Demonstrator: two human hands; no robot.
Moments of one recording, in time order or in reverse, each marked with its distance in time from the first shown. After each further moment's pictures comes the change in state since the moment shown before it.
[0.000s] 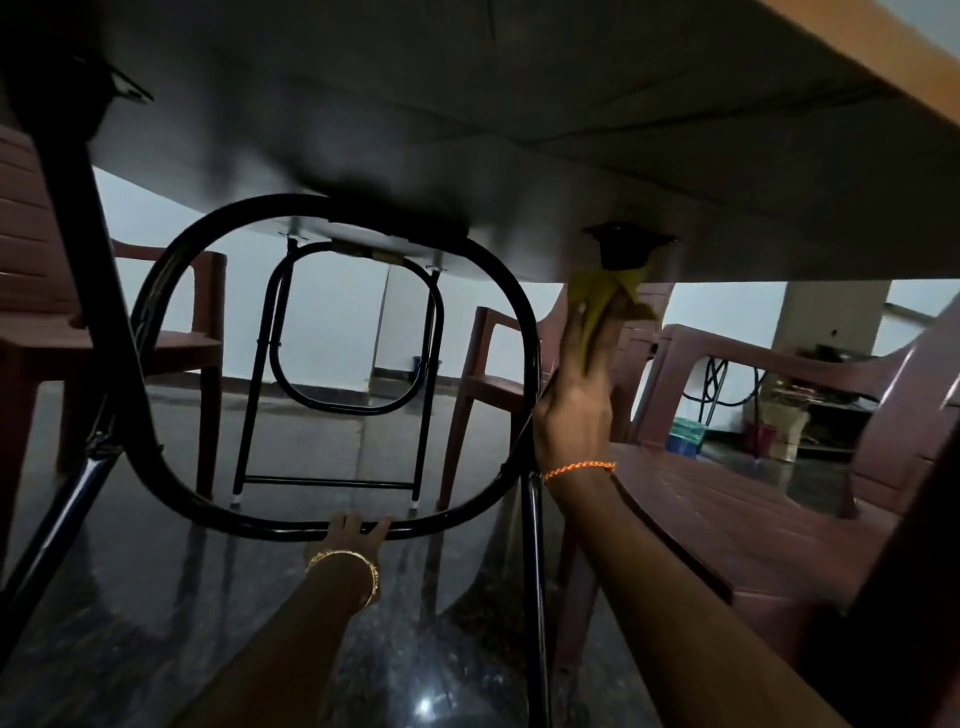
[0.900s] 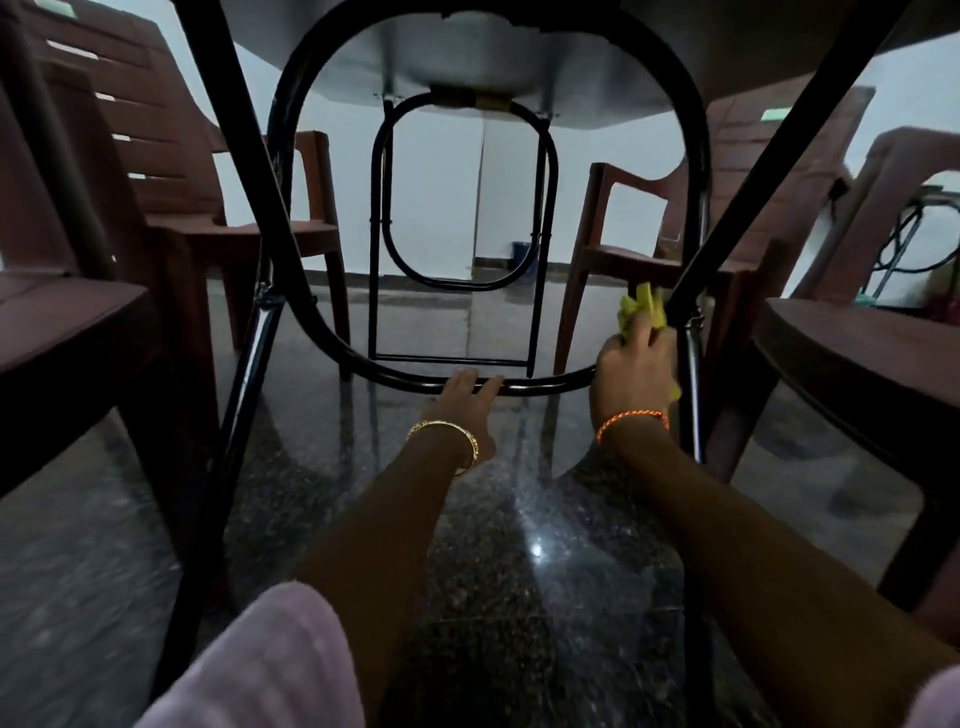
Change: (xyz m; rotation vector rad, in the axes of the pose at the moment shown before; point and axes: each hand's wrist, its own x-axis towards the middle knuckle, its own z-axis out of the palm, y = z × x) left_hand -0.018 -0.043 0.023 -0.181 0.177 0.076; right_hand -0.124 -0.019 0.079 -0.432 -0.552 0.163
